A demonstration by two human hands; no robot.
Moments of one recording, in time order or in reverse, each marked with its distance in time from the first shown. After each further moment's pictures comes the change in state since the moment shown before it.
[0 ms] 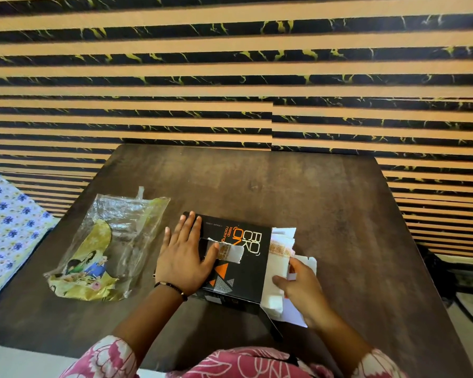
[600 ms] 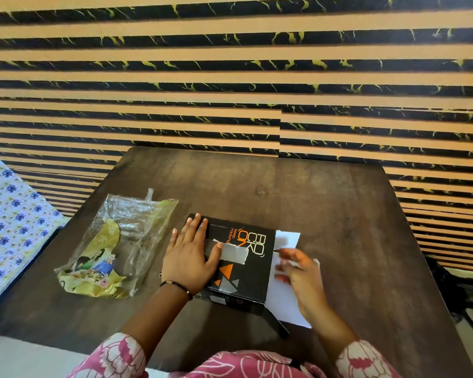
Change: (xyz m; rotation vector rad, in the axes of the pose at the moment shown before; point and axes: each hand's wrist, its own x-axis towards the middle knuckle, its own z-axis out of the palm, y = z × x) left_hand 0.000 0.000 -0.001 -0.072 0.041 -0.010; right_hand 0.022 -0.006 0.007 0.324 0.112 -0.057
